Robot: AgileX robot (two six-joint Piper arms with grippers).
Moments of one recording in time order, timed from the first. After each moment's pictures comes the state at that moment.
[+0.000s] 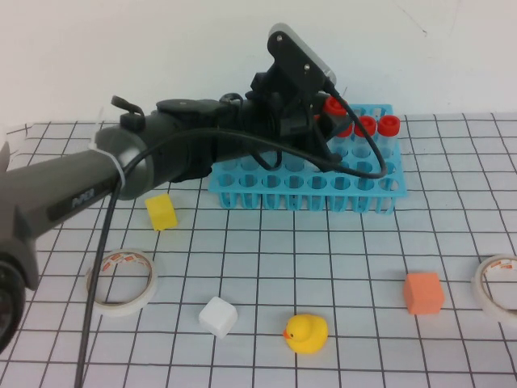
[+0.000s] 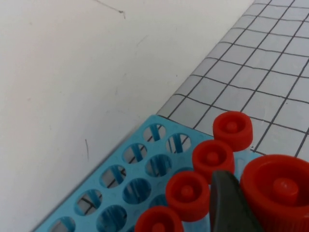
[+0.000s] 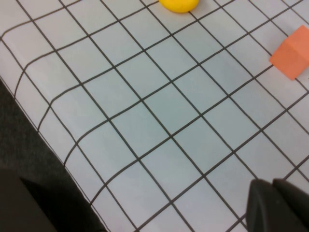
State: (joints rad) right arm 0.83 0.35 -0.45 -0.11 0.93 -0.06; left arm -0.48 2.03 -1.60 -1.71 0.40 2.01
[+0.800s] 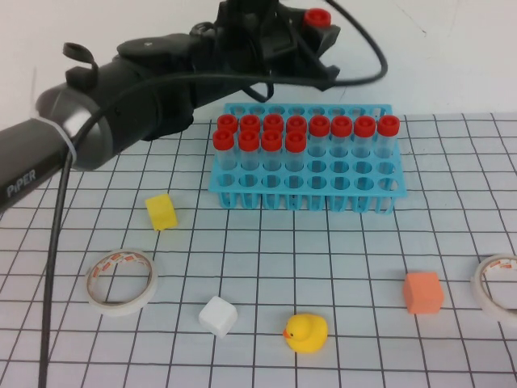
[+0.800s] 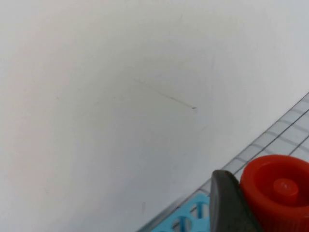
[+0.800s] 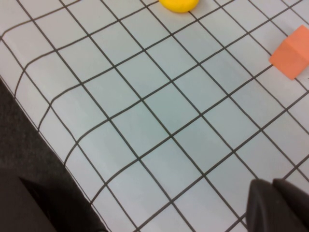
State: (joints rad) right arm 0.83 0.35 -0.45 -0.11 0.93 -0.06; left arm -0.48 1.89 -1.66 -1.71 0.26 1.82
